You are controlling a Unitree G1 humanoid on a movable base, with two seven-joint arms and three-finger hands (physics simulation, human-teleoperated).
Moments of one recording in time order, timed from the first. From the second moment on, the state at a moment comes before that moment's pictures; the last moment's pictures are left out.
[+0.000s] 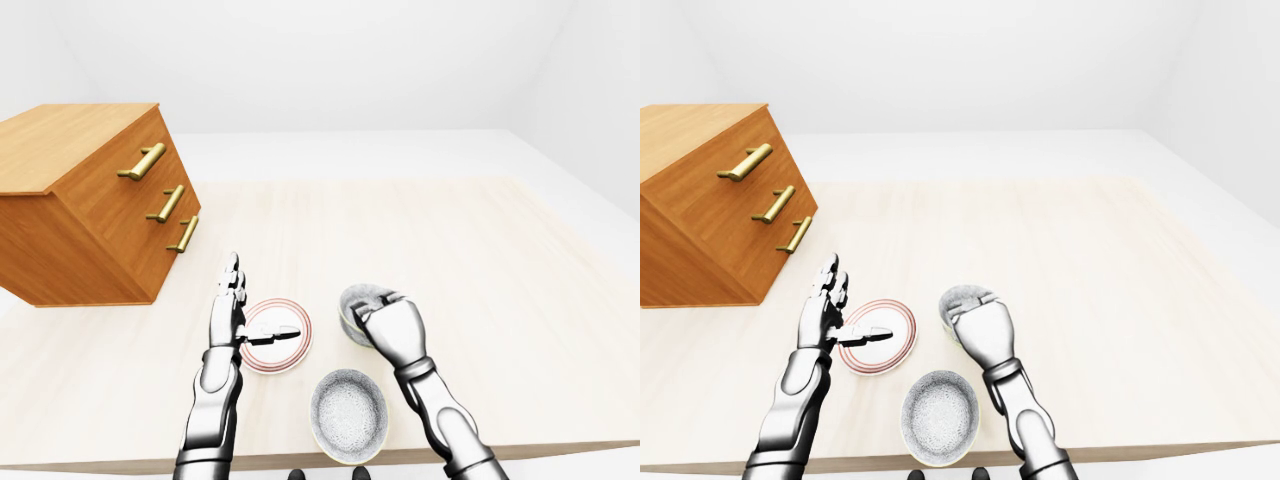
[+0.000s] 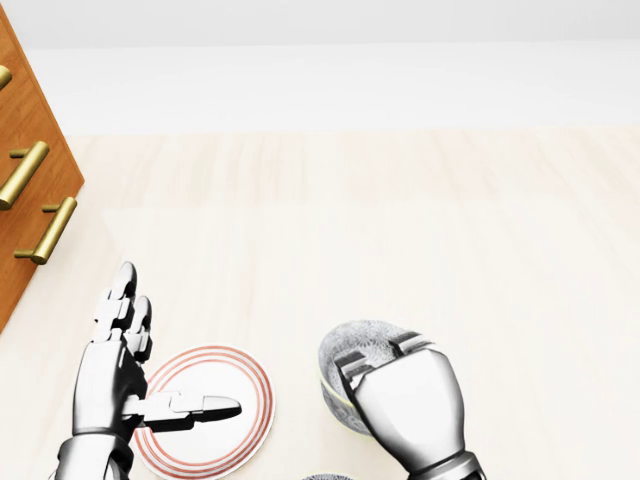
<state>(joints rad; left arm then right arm) -0.02 0.03 0.06 0.07 -0.03 -0.03 -0.01 0.02 -0.12 0.26 0.09 -1.60 -0.09 -0.52</state>
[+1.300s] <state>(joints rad) -0.03 0.03 0.07 0.07 -0.03 -0.02 0.00 0.24 -0.08 0.04 -0.67 -1.38 -0.09 -0.01</state>
